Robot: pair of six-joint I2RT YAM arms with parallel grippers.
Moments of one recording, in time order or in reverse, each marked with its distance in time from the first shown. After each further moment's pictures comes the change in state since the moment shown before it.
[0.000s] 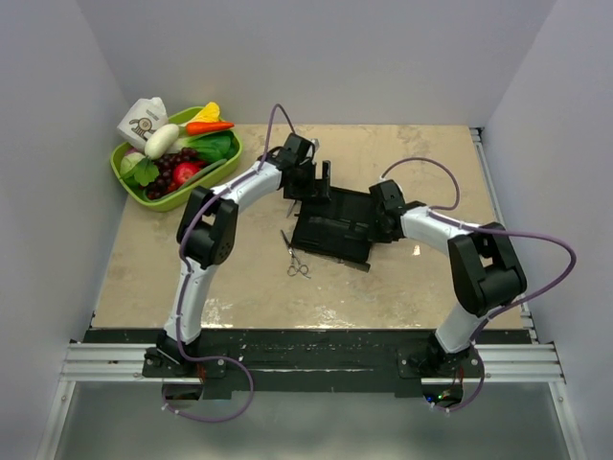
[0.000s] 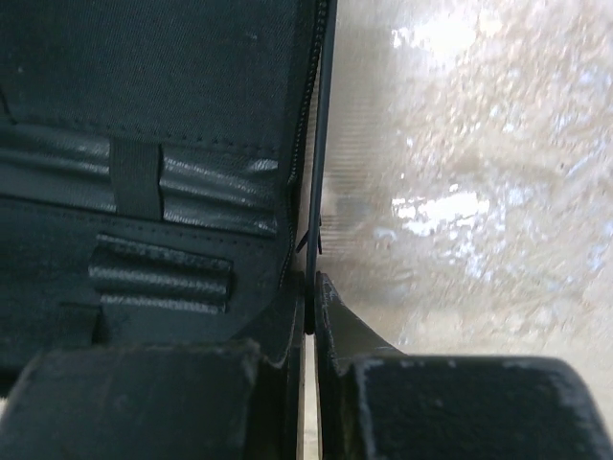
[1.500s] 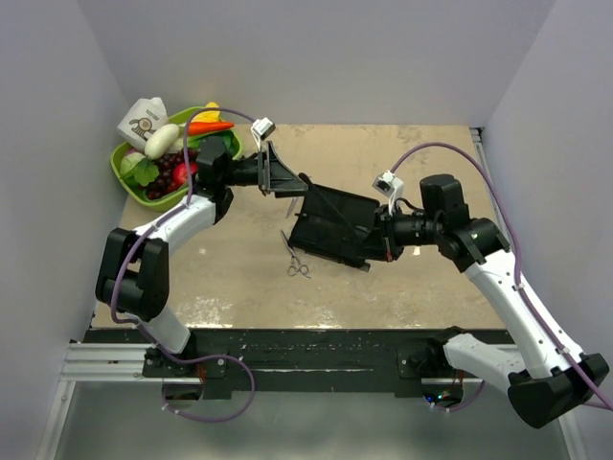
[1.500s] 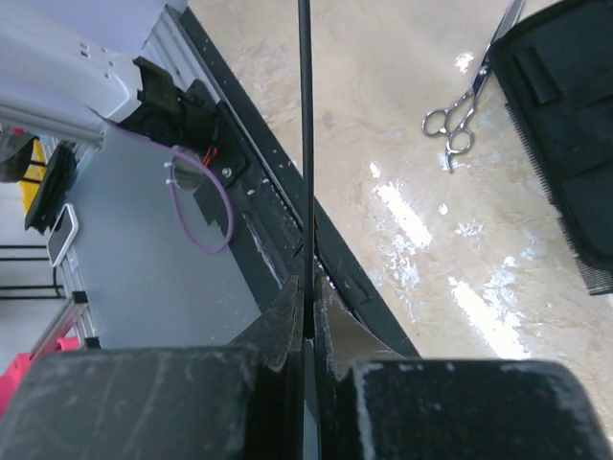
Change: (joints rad) left arm 0.209 -0.637 -0.762 1.115 1.036 -0.694; right arm 0.030 -0.686 0.132 -0.431 -0.913 -0.264
